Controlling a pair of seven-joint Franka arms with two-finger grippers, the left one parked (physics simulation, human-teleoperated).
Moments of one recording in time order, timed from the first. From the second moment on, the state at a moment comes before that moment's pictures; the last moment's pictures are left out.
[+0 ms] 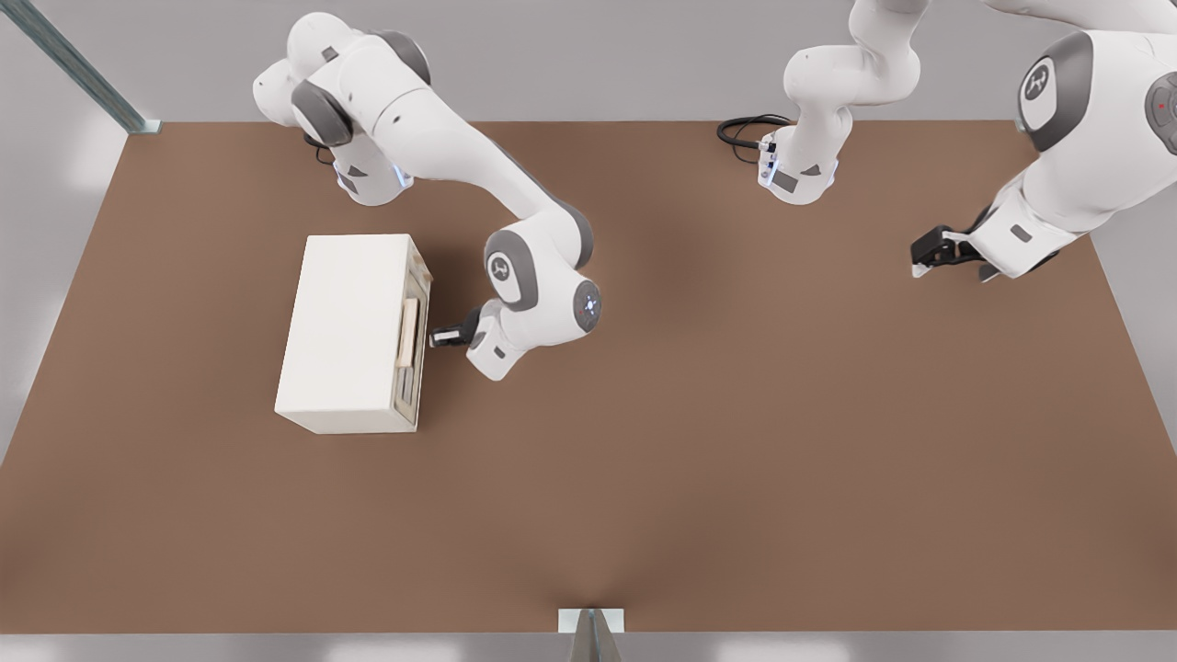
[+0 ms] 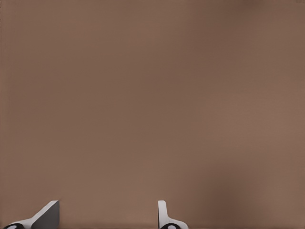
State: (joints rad) arm 0.70 0.76 0.03 -1.07 -0.65 1.12 0.34
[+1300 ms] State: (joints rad) arm 0.68 0.78 0.00 -1.26 -0.60 1.12 0.64
